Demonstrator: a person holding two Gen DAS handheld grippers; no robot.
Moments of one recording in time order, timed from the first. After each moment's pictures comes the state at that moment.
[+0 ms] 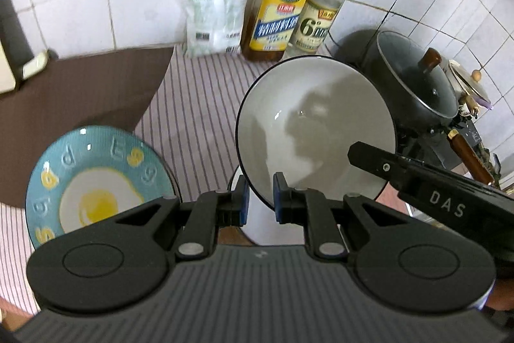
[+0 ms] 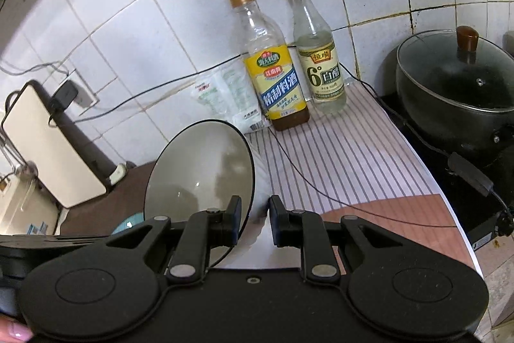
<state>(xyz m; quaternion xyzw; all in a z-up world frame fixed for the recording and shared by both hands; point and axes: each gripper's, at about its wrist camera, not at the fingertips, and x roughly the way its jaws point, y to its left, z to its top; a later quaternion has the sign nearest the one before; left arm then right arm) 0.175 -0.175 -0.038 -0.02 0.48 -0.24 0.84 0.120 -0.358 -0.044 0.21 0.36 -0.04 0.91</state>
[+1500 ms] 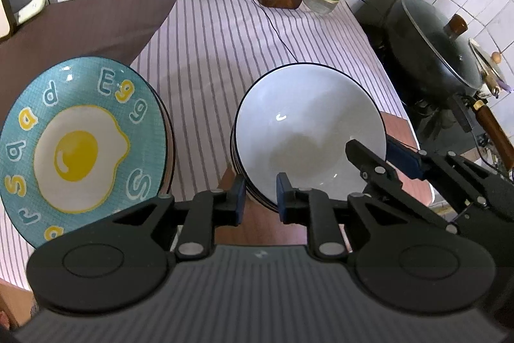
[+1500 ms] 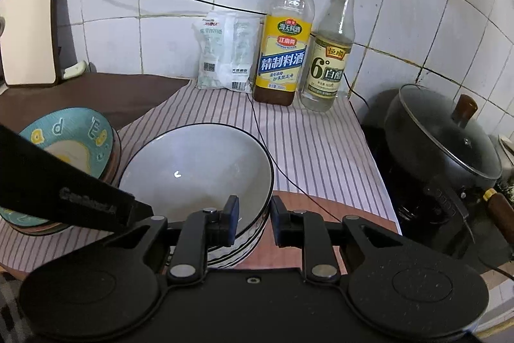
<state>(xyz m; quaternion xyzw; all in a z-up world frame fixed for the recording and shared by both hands) 0.169 -0.179 -0.091 -0.03 0.53 -0.22 0.82 0.115 -0.301 -0.093 -0.04 0.38 -0.07 0.92</state>
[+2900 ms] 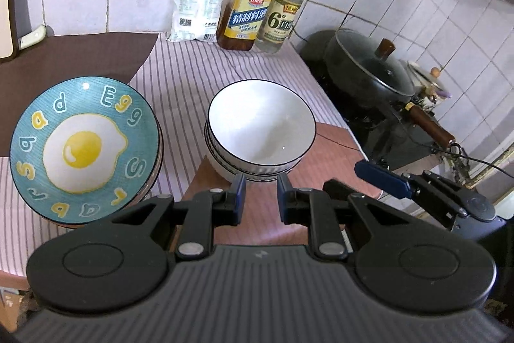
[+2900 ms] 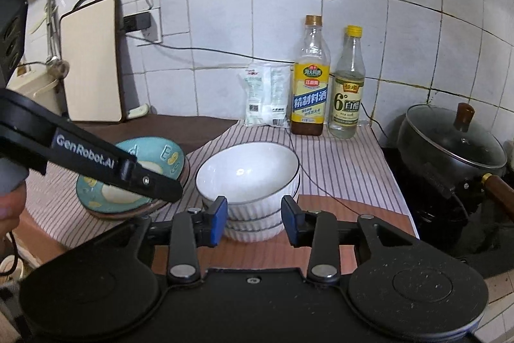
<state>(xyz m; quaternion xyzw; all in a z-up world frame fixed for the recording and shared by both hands) 0.085 -0.130 -0.062 -0.07 0.42 -0.30 0.85 0.010 -0.294 -0.065 -0.01 0.30 0.02 0.95</state>
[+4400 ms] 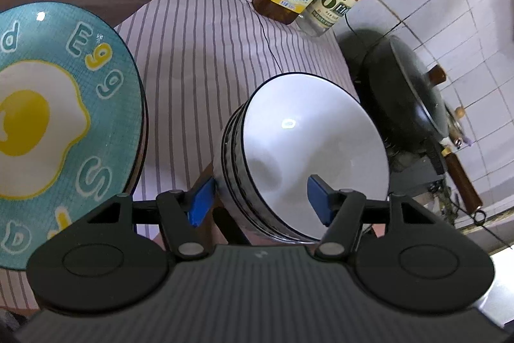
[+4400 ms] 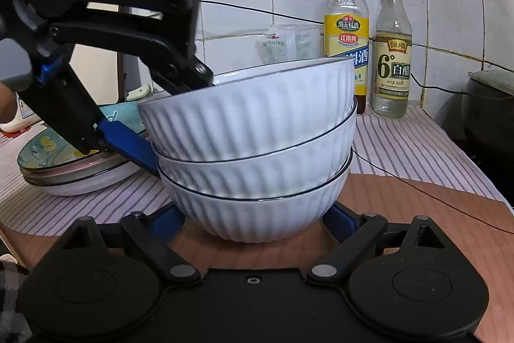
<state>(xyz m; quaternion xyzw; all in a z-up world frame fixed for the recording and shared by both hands) 0.186 -0.154 -0.151 -0.18 0.50 -0.28 0.80 0.084 -0.308 -0.201 0.00 0.24 0.07 0.97</state>
